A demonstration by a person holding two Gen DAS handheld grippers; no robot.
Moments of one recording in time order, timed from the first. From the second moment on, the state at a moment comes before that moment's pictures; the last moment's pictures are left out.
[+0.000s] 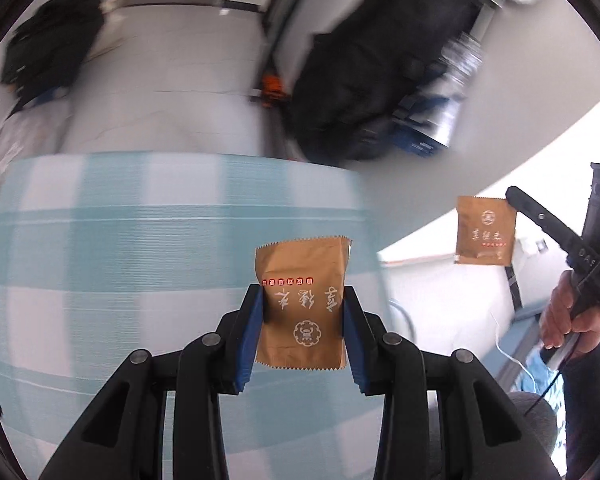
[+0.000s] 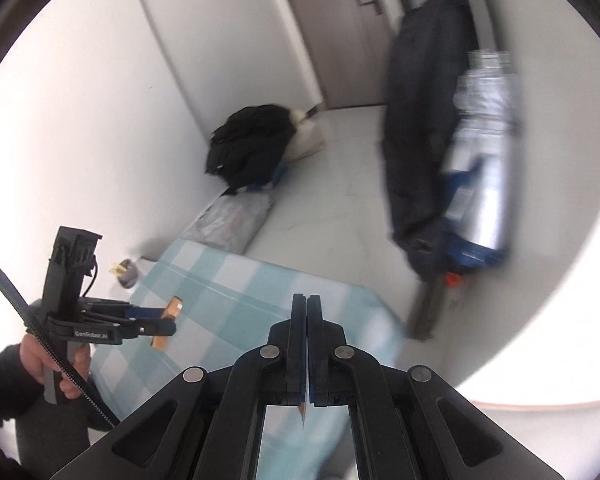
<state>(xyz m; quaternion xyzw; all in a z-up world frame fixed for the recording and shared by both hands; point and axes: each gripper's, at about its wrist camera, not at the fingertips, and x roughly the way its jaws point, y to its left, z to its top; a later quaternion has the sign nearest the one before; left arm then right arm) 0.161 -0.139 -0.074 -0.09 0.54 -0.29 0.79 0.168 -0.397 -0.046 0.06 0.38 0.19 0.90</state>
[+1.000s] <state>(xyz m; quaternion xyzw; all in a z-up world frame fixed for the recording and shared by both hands) 0.112 -0.401 -0.206 0.03 0.73 -0.34 0.59 0.035 -0.581 -0.270 0.34 0.44 0.01 0.83</state>
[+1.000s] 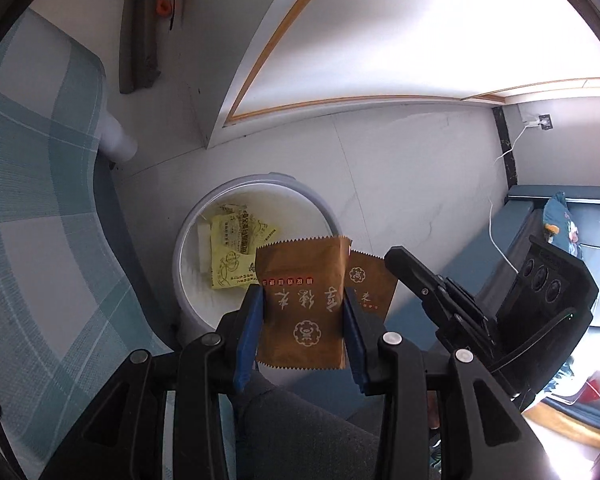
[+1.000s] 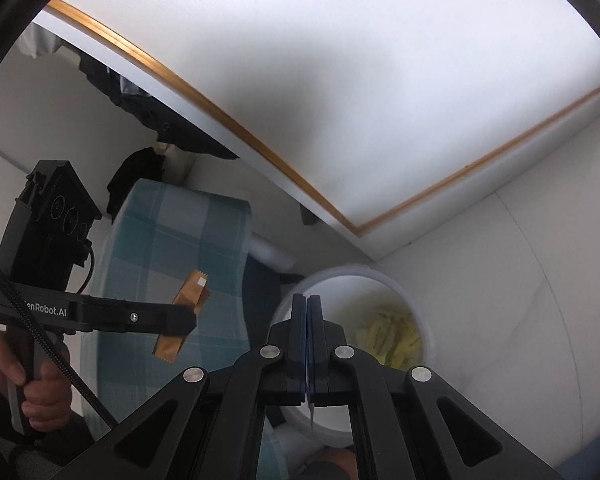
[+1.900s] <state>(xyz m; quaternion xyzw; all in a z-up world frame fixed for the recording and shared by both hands) 0.089 -0.381 -0.140 0.13 0.62 -0.30 0.71 0.007 -0.572 -0.278 0.32 0.49 -0.05 0.81</state>
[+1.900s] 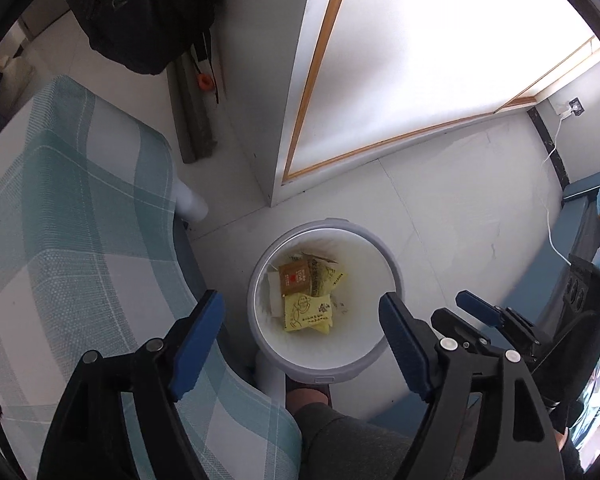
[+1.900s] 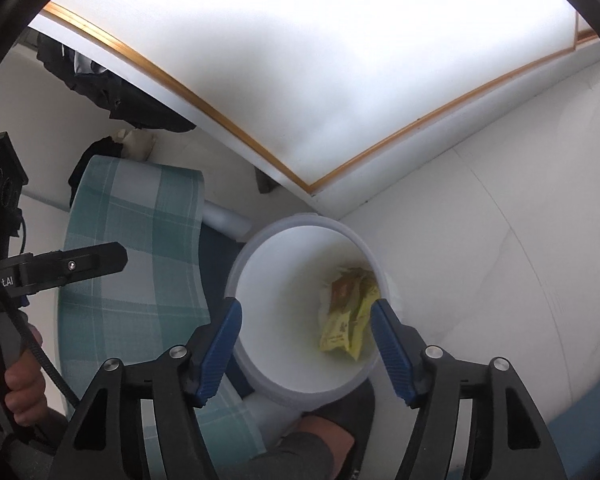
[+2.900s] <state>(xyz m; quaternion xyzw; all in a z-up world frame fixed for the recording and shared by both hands) 0.078 -0.374 -0.123 0.14 0.58 -0.30 0.74 -0.002 -0.571 -0.243 0.29 0.48 -0.07 0.83</state>
